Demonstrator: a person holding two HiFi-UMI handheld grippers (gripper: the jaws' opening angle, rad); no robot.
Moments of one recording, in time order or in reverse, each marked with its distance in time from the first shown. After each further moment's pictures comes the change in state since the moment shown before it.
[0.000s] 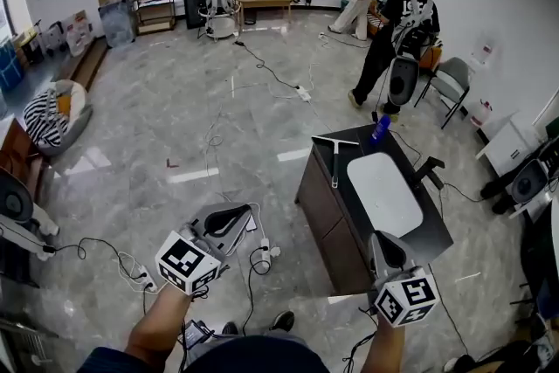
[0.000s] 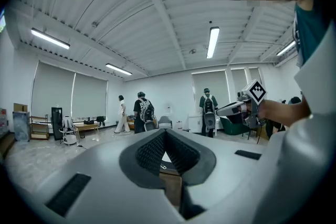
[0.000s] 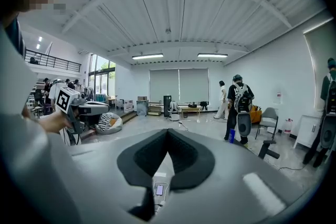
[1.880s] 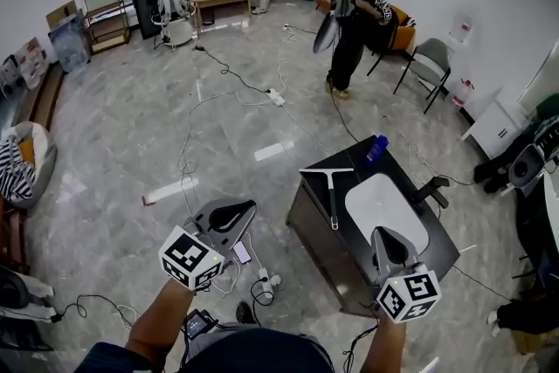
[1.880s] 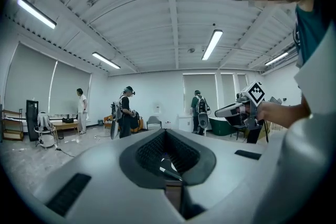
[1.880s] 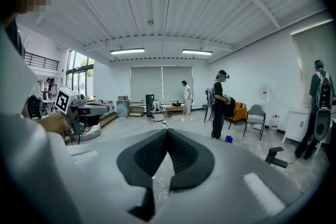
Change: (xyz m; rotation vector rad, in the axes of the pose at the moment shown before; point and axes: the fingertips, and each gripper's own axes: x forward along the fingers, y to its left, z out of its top) left arm 0.225 0.230 0.006 -0.010 0.006 -0.210; right arm 0.252 -0.102 0.047 0.056 0.012 -0.193
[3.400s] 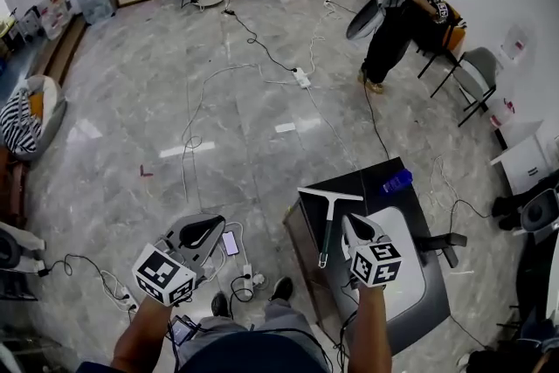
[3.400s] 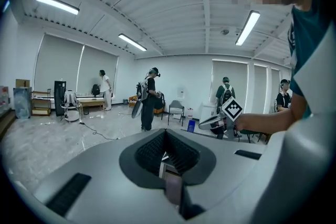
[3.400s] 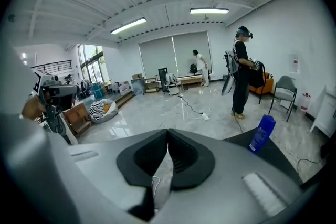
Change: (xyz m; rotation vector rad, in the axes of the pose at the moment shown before) left arm 0.127 0.113 -0.100 -0.168 0.174 0.260; right arm 0.305 -0.148 -0.136 0.038 0.325 0.241
